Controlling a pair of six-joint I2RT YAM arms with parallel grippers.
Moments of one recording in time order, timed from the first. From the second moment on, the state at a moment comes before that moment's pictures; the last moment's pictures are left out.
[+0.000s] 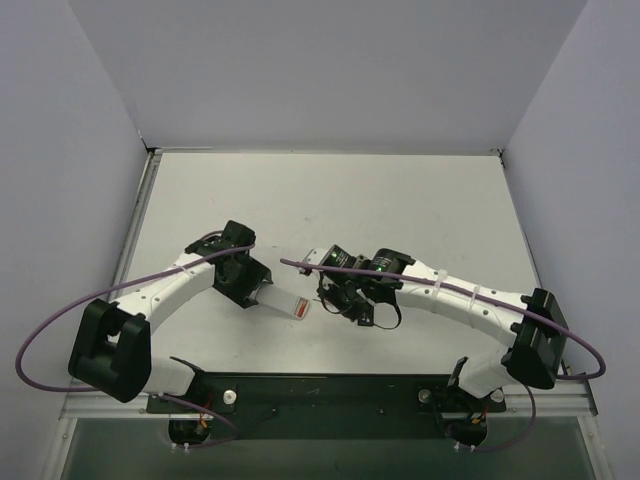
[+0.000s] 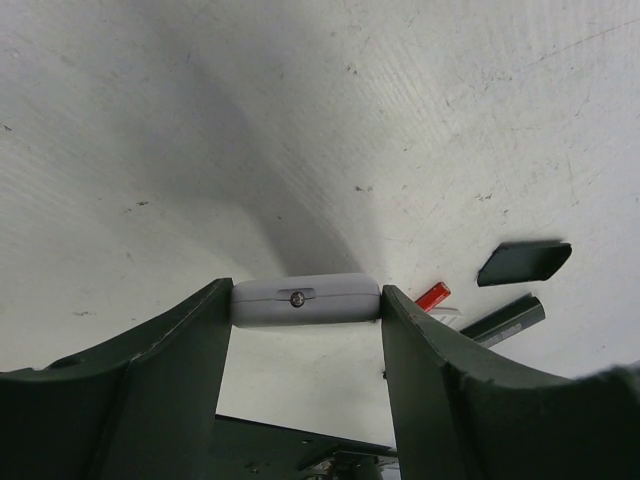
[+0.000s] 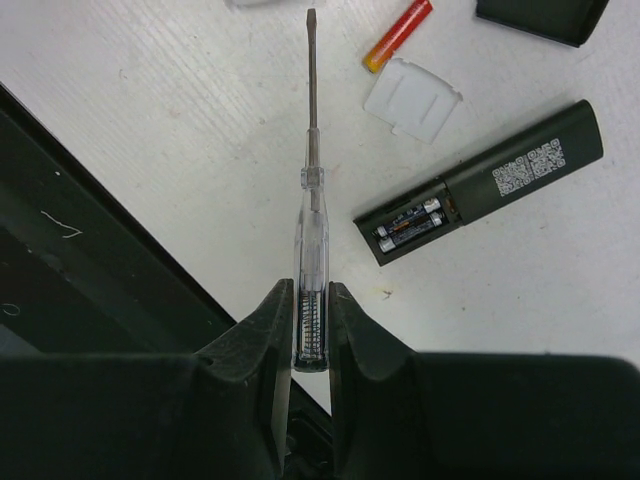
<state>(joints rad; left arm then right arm) -0.44 1.38 0.87 -0.74 -0.02 -1.39 1.04 1.45 1.17 -0.88 0.08 0.04</state>
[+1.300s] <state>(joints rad) -0.43 1.34 0.78 -0.75 0.01 -1.53 1.09 1.64 1.32 -0.98 0.02 0.14</state>
